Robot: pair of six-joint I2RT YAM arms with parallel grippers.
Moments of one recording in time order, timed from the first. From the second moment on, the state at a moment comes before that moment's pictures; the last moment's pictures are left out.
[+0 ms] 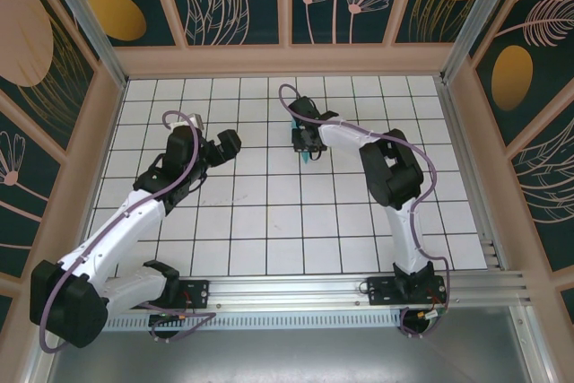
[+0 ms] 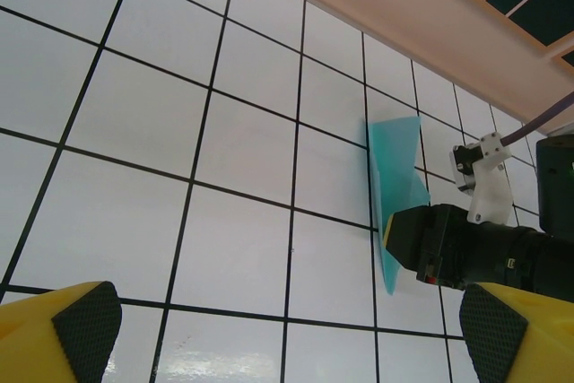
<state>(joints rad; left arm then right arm) -0.43 1.10 0.81 -0.27 -0.09 -0.73 0.59 2.18 1.60 -0.55 0.13 0.49</state>
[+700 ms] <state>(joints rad) -0.43 1.11 0.81 -0.27 -0.09 -0.73 0.60 2.17 1.61 -0.63 0.16 0.49</state>
